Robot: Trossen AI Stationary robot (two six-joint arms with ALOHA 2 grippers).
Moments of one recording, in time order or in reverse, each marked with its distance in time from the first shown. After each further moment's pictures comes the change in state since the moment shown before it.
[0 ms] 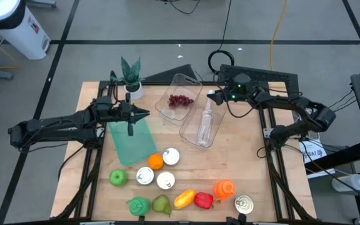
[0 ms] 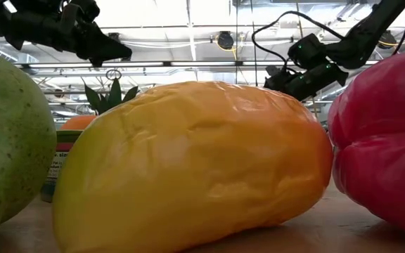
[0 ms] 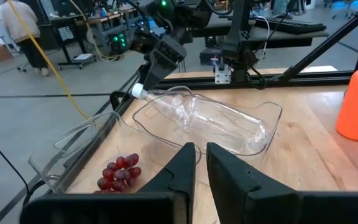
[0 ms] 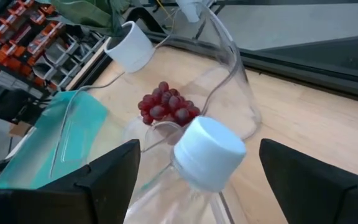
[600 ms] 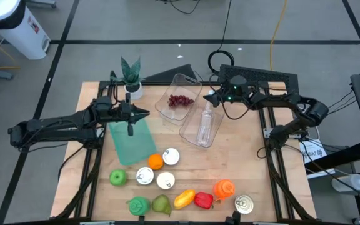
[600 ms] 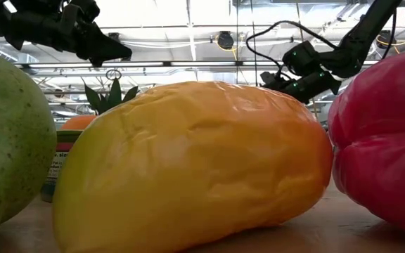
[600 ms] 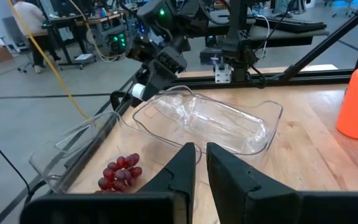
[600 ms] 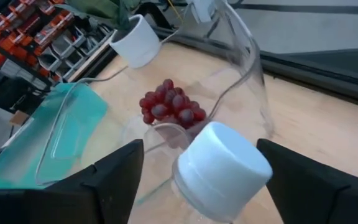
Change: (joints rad) left arm 0.000 0.000 0.000 -0.002 0.000 0.006; right arm 0.025 0.105 0.000 0.124 -0.003 -0.051
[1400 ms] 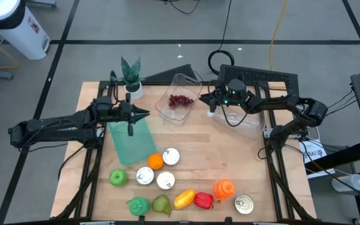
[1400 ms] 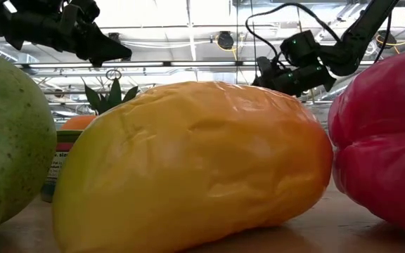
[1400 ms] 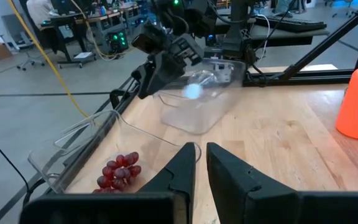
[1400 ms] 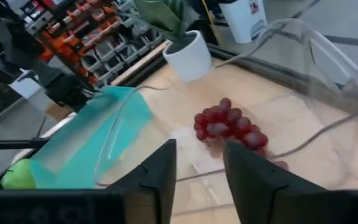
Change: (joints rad) left arm 0.000 0.000 0.000 -0.005 0.000 -0.006; right arm 0.118 0.001 -0.002 0.166 0.003 -0.019
